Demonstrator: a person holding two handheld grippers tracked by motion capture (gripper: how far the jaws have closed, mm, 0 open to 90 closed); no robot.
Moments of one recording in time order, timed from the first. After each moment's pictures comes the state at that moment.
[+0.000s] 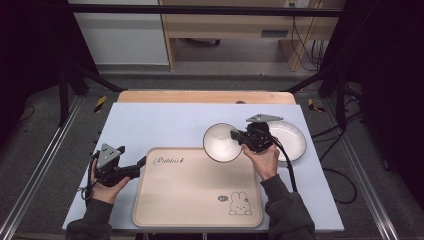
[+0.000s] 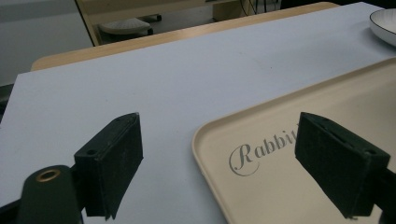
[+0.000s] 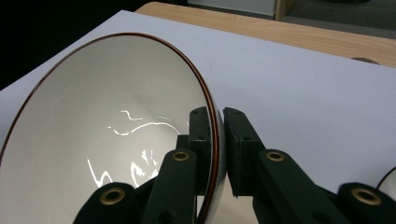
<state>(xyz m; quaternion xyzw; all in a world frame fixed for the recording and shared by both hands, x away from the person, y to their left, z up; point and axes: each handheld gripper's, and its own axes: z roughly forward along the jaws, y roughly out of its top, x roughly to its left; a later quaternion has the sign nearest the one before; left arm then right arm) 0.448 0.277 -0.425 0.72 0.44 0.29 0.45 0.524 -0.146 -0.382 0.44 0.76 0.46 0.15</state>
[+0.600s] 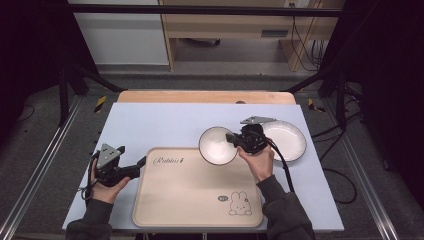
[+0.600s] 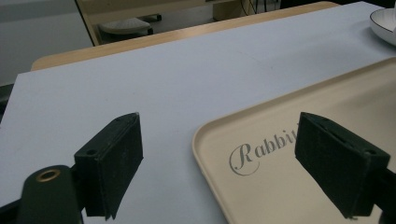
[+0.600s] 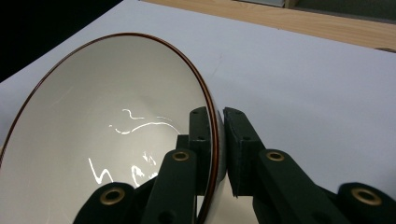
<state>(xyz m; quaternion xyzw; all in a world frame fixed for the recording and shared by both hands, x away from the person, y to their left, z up) 0.449 0.277 -0.426 0.72 0.44 0.29 0.45 0.526 -0.134 -0.392 0.44 0.77 0.45 0.13</state>
